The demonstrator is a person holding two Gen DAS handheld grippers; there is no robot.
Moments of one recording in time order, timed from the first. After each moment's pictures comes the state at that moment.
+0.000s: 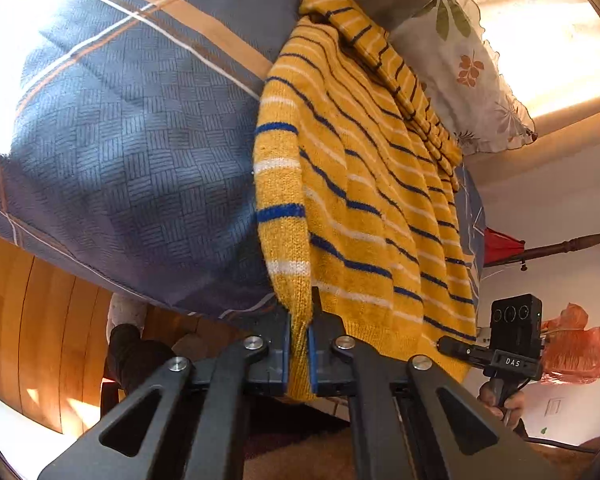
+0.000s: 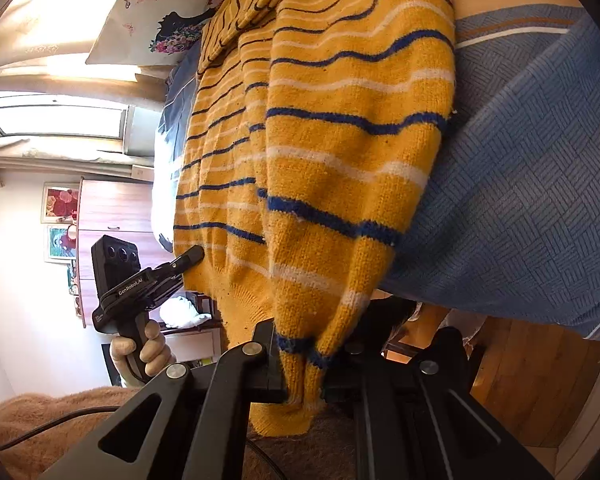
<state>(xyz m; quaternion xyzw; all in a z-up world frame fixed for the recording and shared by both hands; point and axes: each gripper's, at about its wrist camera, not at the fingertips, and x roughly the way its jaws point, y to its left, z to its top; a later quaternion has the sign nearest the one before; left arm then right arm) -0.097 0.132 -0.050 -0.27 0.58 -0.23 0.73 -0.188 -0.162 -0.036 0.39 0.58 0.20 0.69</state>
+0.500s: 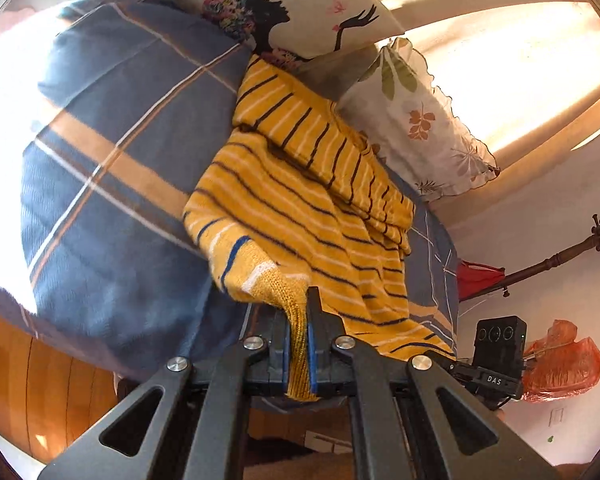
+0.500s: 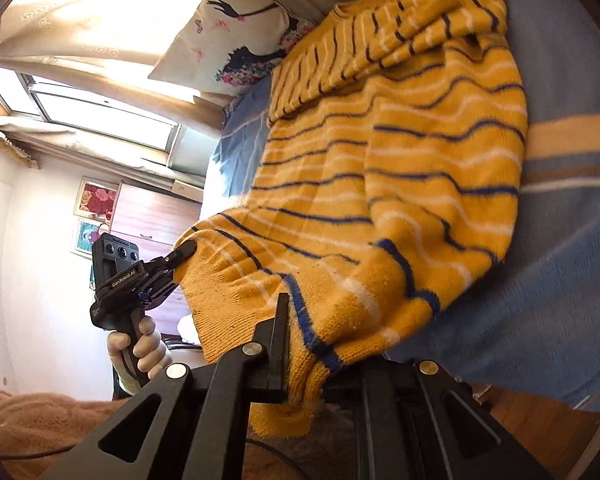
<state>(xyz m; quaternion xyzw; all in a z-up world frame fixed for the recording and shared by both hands) -0.046 0.119 0.043 -0.26 0.50 -0.24 0.79 -0.148 -0.178 0.021 0.38 0.49 0.26 0.74</state>
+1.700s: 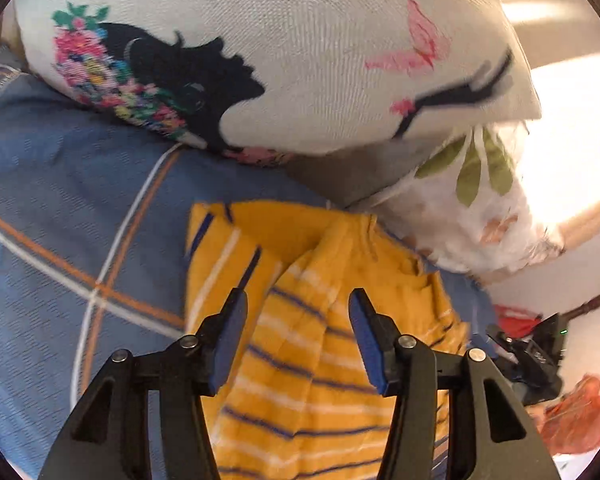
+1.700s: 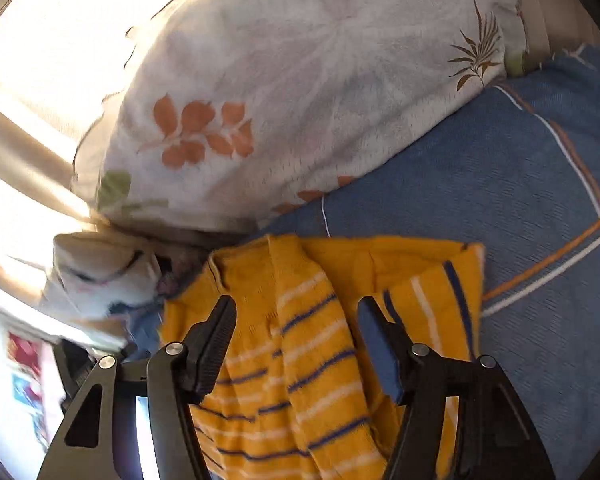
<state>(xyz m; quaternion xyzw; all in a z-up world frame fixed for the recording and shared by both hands) 0.238 0.048 0.019 -0.19 0.52 -0.24 0.80 0.102 -0.314 0.042 0.38 0.43 0.00 0.82</state>
